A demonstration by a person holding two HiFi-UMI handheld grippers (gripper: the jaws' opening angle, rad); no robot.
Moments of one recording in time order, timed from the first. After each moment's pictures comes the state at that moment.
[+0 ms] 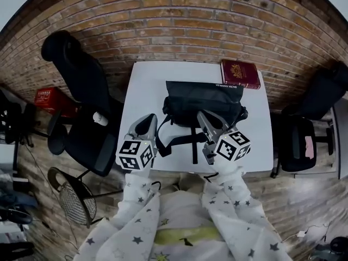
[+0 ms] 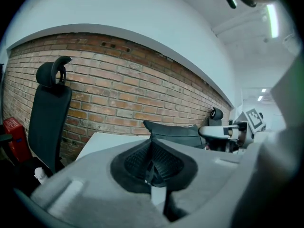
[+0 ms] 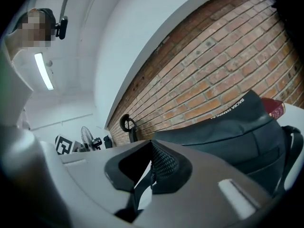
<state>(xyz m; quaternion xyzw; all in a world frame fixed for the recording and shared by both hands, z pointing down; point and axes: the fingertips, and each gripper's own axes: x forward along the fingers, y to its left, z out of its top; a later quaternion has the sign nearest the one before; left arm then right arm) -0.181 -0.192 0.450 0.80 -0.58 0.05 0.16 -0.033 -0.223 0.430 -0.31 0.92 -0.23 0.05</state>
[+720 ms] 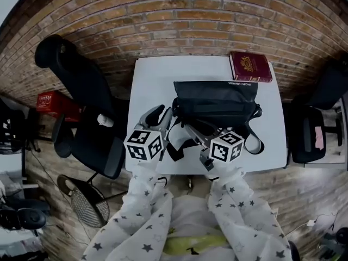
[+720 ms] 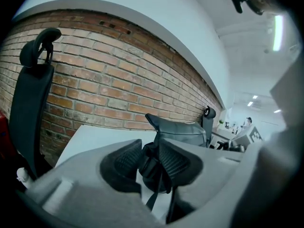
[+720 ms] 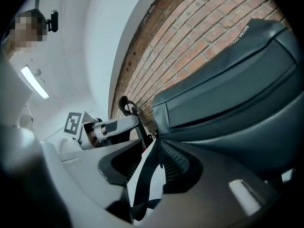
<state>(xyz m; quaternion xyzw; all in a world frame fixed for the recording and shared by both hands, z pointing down) -0.181 -0.248 0.474 0.83 -0.51 0.06 0.20 -0.107 -0.213 0.511 -0.26 0.91 -0.33 -0.01</state>
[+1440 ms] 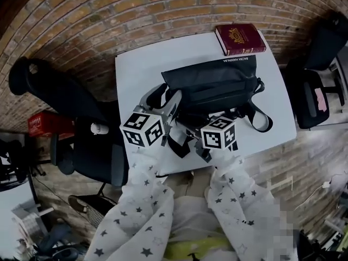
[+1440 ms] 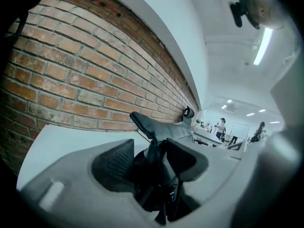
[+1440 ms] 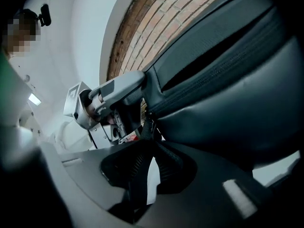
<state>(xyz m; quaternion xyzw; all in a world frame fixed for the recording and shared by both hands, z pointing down) -0.138 -0.292 0.481 0.90 -0.38 0.05 0.20 -0.146 -0.214 0.565 -0.27 0.88 -0.39 -0.04</state>
